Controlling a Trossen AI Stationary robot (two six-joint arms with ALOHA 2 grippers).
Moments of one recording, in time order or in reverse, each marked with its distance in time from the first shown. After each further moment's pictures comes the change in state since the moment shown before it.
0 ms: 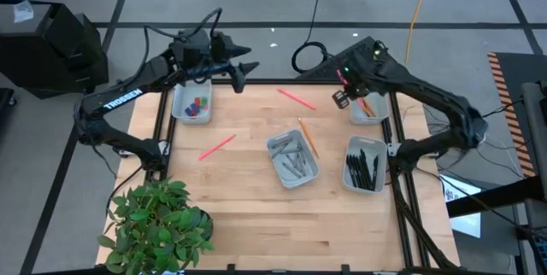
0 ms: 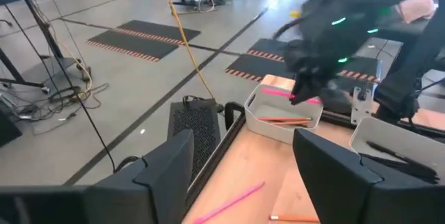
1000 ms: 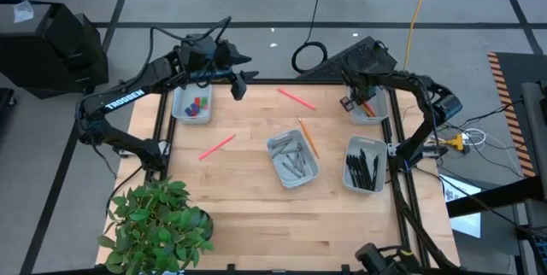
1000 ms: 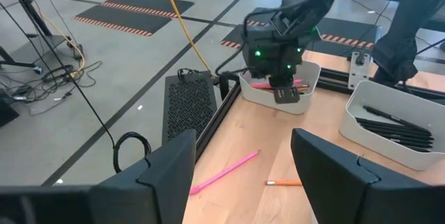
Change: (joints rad) left arm -0.016 0.008 0.000 -0.102 -0.004 0.021; right arm -0.289 0.330 -0.218 0.202 0.107 -0.141
